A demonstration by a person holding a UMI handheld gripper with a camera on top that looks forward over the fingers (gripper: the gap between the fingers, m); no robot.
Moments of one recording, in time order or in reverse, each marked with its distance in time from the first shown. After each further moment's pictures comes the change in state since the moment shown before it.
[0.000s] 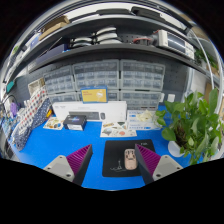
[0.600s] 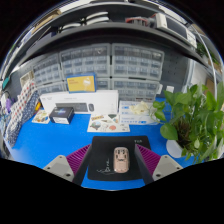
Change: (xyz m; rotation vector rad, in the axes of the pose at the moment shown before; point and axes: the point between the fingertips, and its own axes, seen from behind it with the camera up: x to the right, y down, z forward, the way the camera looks) arm 0.046 0.028 0.067 -0.082 0.041 -0.008
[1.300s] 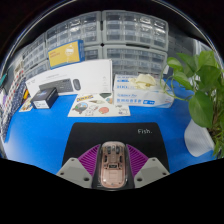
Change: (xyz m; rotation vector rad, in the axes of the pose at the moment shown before) arm 0.030 0.077 0.135 -0.106 -0.021 0.011
